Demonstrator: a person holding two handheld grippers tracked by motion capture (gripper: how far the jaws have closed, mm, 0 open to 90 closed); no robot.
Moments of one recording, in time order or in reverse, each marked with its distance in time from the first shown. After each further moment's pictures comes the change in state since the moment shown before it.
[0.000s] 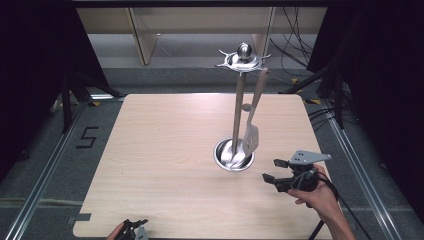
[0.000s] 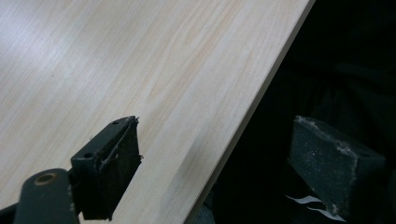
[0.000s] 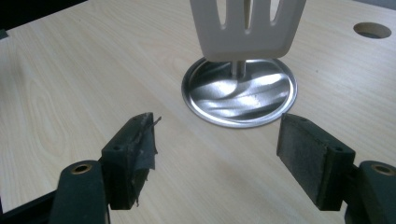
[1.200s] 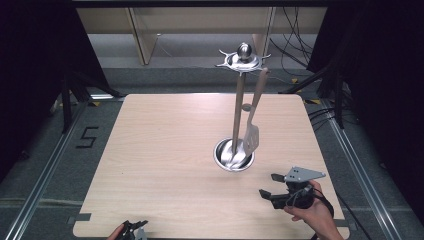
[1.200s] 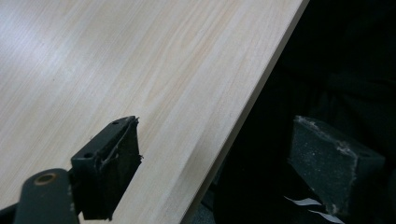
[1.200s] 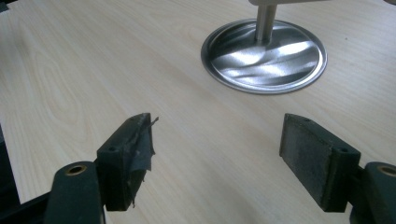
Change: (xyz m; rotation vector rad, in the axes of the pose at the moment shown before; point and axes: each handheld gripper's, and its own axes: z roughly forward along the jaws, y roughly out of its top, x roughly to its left) left arm -0.002 -0.001 -0.005 -0.012 -0.004 0.014; right arm 0.028 -0.032 0.004 0.036 -0.006 -0.005
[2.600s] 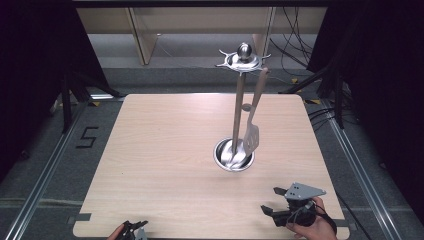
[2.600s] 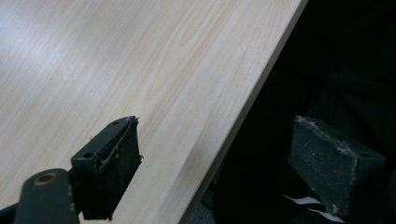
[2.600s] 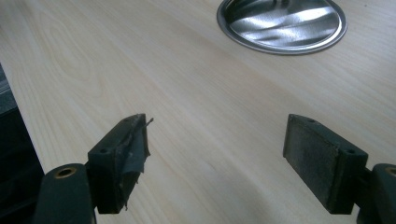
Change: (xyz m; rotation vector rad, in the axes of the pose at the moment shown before) left arm 0.000 0.000 0.002 0.005 -0.010 0.000; right arm 0.022 -0.030 -0.006 0.036 -0.013 -0.029
